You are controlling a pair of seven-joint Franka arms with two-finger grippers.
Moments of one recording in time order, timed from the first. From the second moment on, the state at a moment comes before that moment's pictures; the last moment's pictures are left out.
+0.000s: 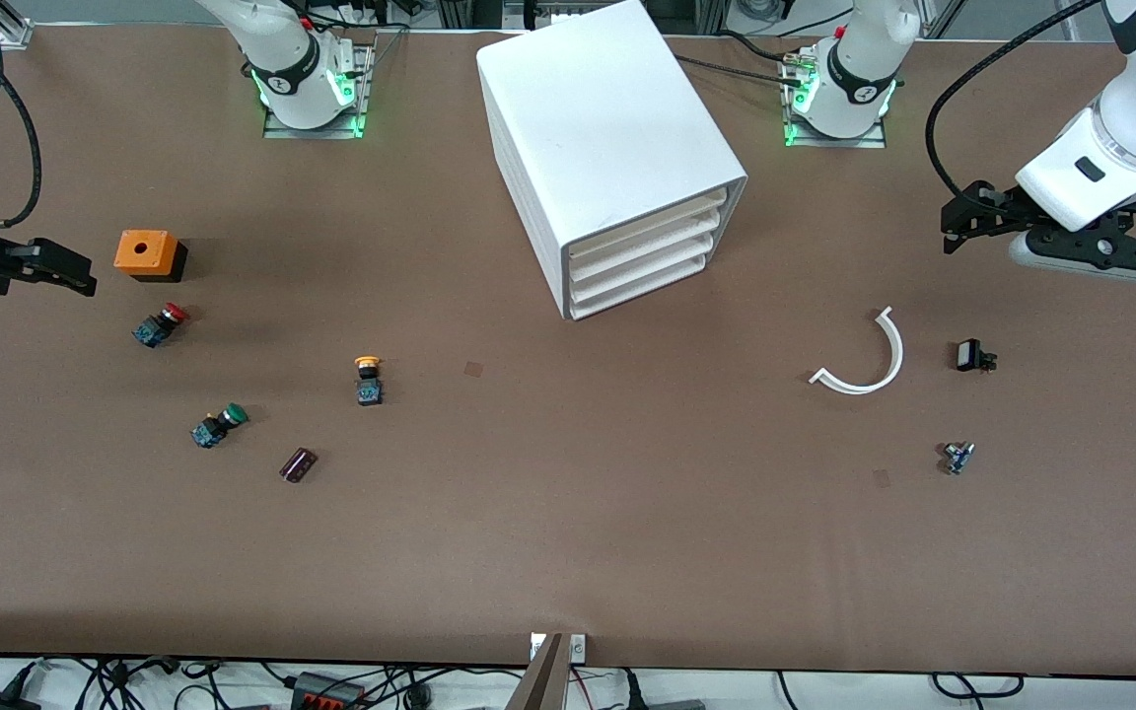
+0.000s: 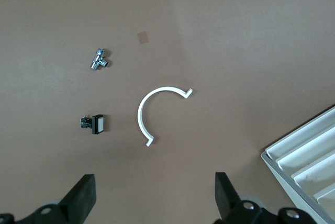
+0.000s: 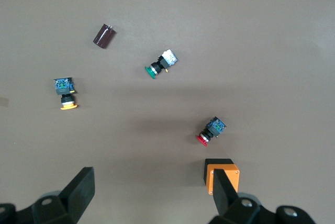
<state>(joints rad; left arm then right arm) 0.00 -0.03 -0.12 -1.70 0.03 1.64 0.05 0.00 0.13 -0.06 -1.54 -0.05 1.62 -0.06</state>
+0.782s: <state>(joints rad) 0.00 -0.03 -0.12 -1.70 0.03 1.64 0.05 0.00 0.15 -0.06 -1.56 -0.04 1.63 -0.06</state>
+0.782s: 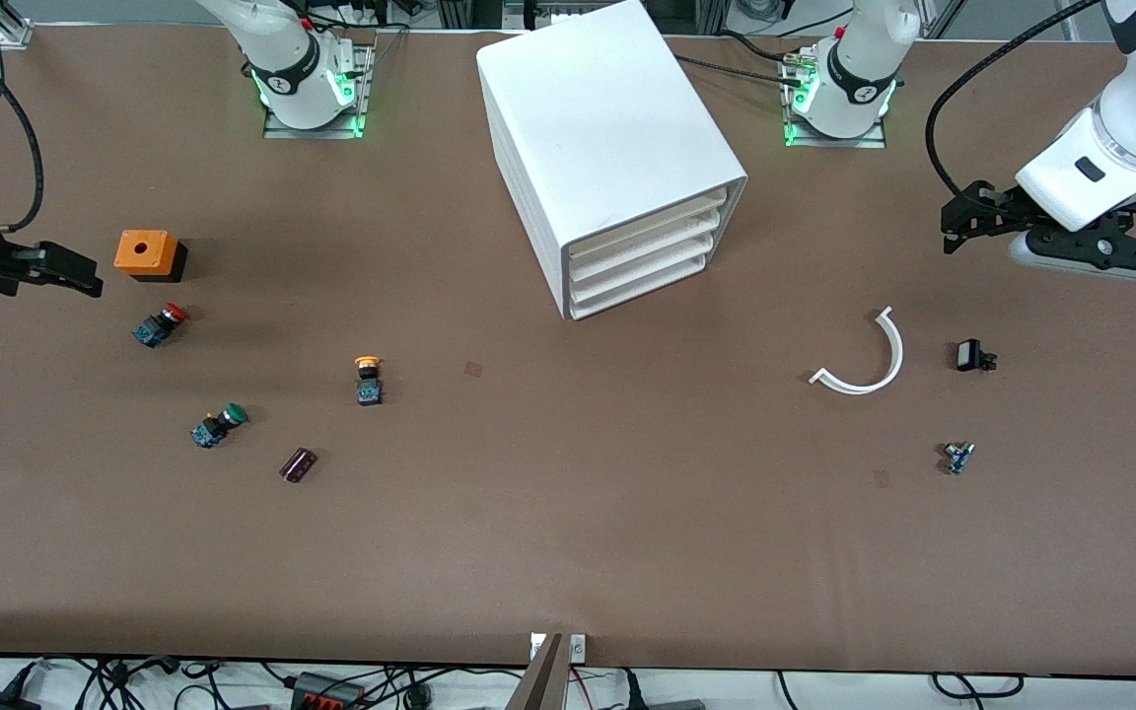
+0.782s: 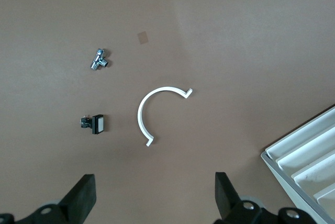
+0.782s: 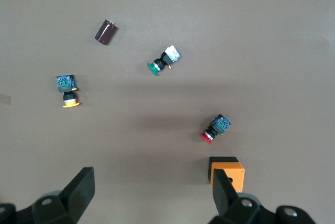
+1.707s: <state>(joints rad) -0.03 0.15 -0.14 -1.71 -0.39 1.47 0.16 0.16 0.41 -0.04 -1.57 0.01 1.80 -0.06</state>
